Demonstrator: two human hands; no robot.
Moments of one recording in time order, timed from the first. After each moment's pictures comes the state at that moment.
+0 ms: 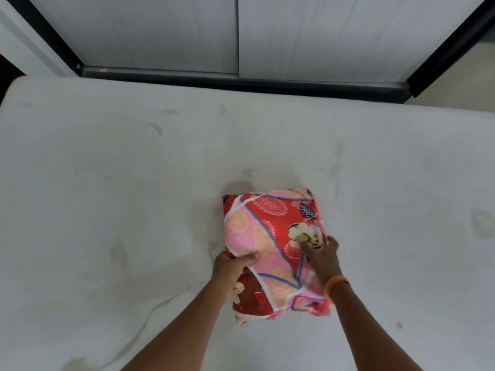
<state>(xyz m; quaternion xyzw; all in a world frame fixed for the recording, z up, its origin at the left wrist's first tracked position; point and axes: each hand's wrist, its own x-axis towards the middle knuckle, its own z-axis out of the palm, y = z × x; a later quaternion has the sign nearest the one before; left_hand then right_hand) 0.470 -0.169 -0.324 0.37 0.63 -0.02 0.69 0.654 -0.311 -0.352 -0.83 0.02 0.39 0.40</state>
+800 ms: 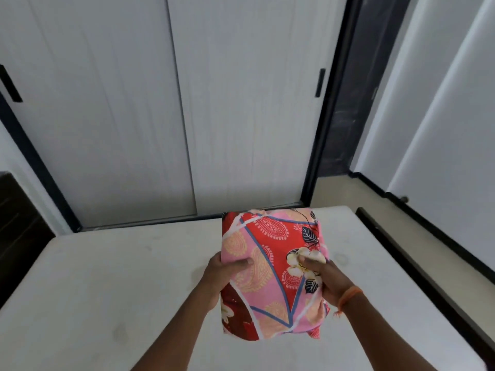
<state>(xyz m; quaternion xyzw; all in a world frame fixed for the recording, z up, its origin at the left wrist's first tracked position) 0.421 -0.319 0.068 0.60 0.29 0.06 0.74 0.582 -0.536 0.062 -0.58 -0.10 0.40 0.71</state>
